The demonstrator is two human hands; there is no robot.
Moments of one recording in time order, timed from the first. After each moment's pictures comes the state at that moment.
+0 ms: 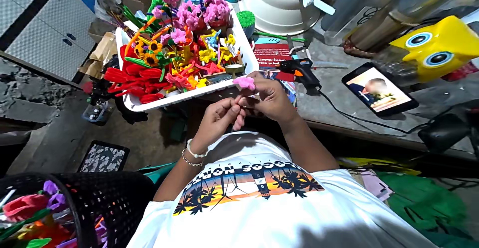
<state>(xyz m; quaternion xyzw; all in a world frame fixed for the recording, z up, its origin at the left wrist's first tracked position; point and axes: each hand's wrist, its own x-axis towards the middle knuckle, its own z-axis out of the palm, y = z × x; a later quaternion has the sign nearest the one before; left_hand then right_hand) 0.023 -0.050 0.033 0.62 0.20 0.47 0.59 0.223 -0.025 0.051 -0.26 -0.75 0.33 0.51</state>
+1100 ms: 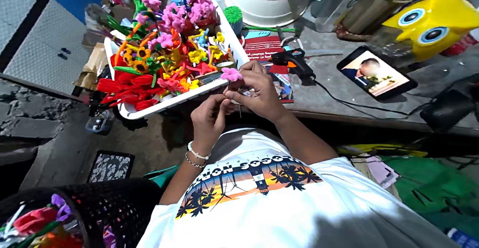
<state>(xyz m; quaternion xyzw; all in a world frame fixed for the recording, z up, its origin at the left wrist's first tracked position) 0.027 -0.048 0.024 0.73 0.31 0.55 0.25 0.210 -0.025 0.052 -0.36 -0.76 0.17 0.52</state>
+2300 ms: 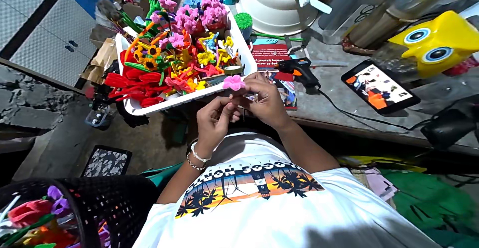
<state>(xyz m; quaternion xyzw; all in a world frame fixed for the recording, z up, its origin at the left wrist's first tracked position) 0.029 -0.053 0.027 0.67 0.29 0.57 0.39 0.208 -0.032 0.052 -0.36 -0.74 0.24 0.52</state>
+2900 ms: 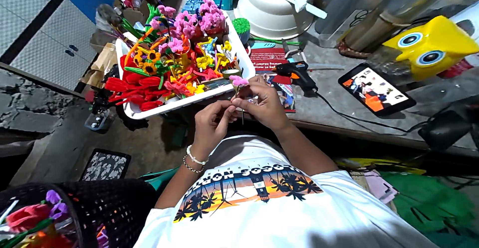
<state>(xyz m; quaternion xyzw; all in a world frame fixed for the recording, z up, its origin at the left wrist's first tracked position) 0.022 -0.047 0.030 0.73 0.30 0.53 0.31 0.211 -0.032 0.048 -0.37 -0.71 0.28 0.53</state>
